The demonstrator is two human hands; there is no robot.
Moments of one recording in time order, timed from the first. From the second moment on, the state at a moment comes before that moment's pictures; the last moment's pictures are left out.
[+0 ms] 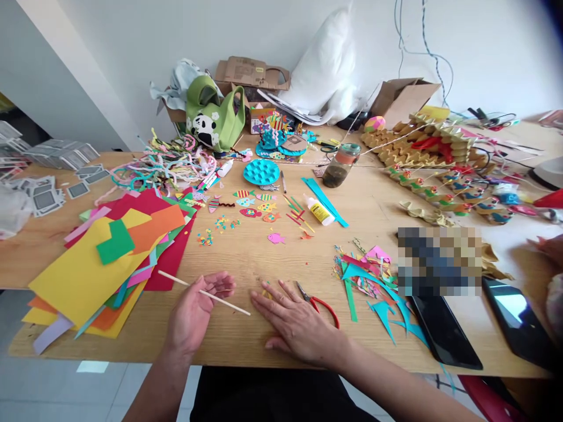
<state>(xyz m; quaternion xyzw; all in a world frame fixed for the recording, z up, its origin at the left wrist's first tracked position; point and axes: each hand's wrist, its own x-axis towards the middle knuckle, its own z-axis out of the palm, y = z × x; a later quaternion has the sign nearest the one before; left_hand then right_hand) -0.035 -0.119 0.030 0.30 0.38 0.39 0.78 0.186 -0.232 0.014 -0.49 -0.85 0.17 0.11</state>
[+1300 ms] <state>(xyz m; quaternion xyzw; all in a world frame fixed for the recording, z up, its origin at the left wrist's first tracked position) -0.035 -0.121 0.030 0.31 0.39 0.38 0.78 0.287 -0.200 0.016 -0.61 -0.79 0.03 0.04</state>
